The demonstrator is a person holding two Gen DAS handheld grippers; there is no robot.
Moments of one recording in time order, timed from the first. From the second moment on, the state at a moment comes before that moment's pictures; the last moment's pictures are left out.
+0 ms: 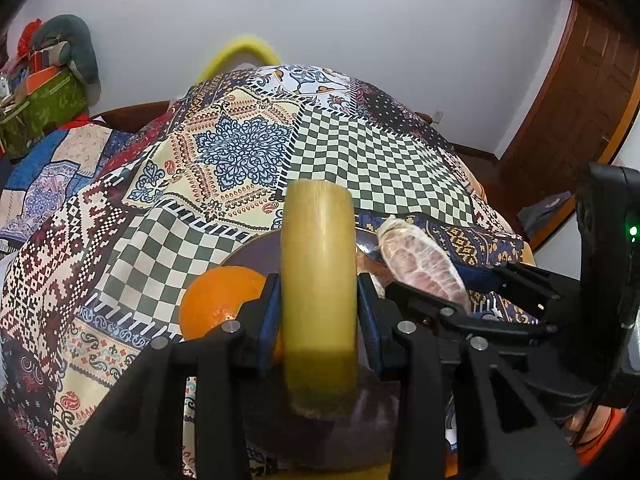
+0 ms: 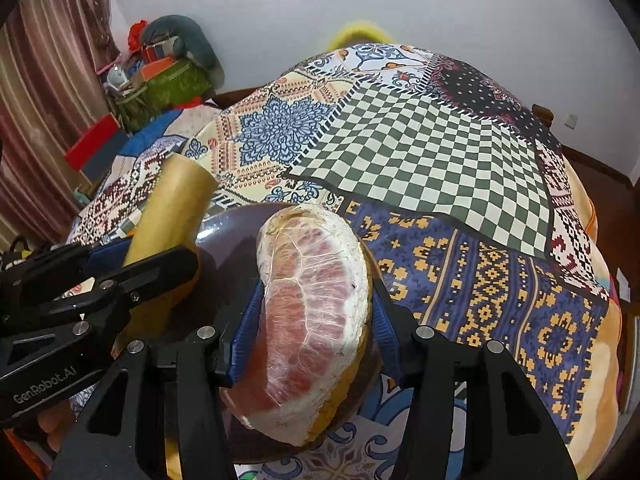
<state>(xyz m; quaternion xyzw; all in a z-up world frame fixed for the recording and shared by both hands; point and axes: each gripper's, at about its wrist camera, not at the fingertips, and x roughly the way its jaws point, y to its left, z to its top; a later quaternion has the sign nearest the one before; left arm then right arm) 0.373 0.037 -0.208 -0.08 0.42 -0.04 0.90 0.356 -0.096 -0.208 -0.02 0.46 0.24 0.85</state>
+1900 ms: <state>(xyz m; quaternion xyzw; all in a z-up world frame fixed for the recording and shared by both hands) 0.196 -0.001 -0.200 -0.07 0.46 -0.03 0.88 0.180 -0.162 -0.161 -0.03 0.41 0.23 0.88</state>
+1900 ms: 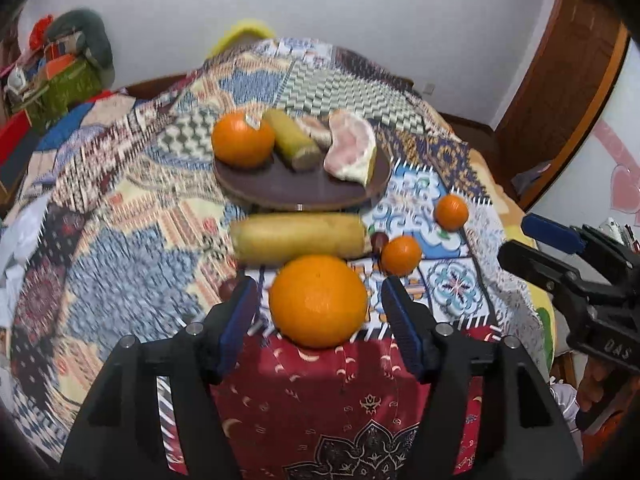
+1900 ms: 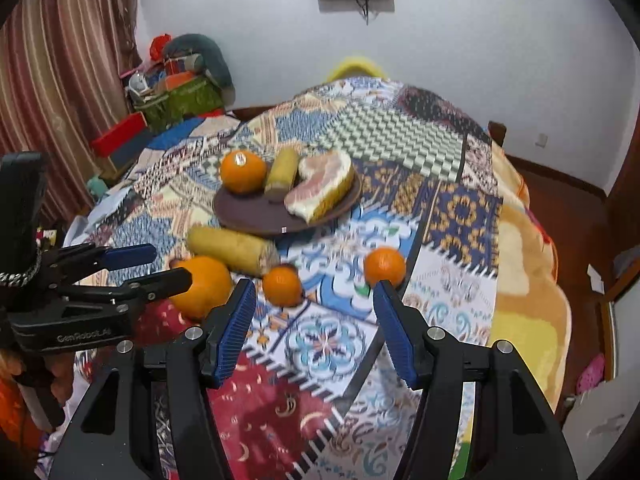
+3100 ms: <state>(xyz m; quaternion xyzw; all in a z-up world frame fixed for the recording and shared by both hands) 0.203 0.015 -0.210 -0.09 0.45 -0.04 0.89 0.220 -0.125 -0.210 -0.02 0.46 0.27 0.84</state>
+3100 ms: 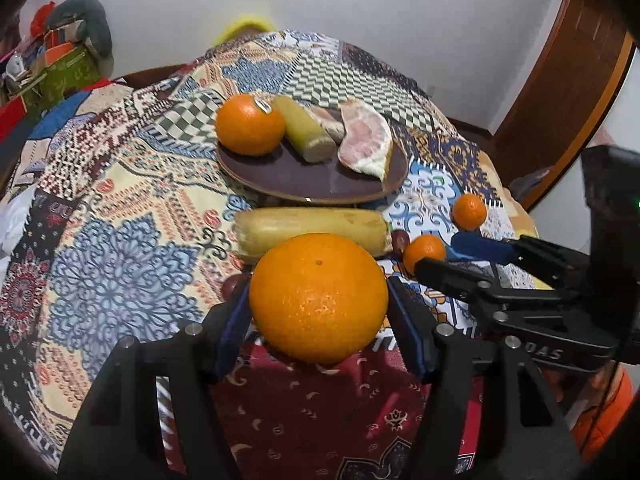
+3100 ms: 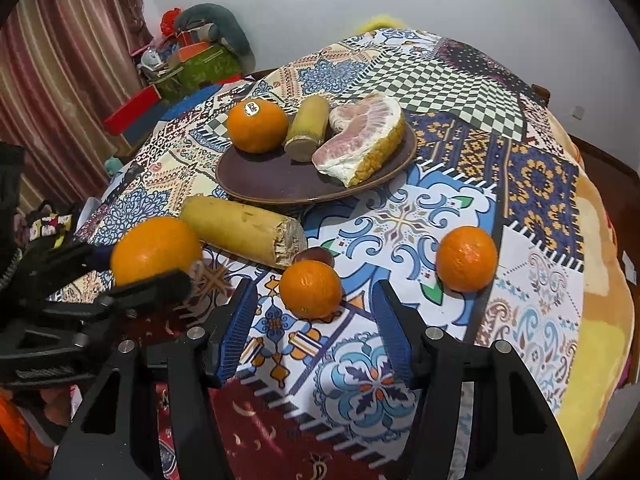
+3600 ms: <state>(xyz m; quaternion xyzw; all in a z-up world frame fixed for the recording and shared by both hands) 0.205 0.029 -0.191 -0.09 0.42 -0.02 0.90 0.223 -0.121 -0.208 -0.02 0.46 0.28 0.84</state>
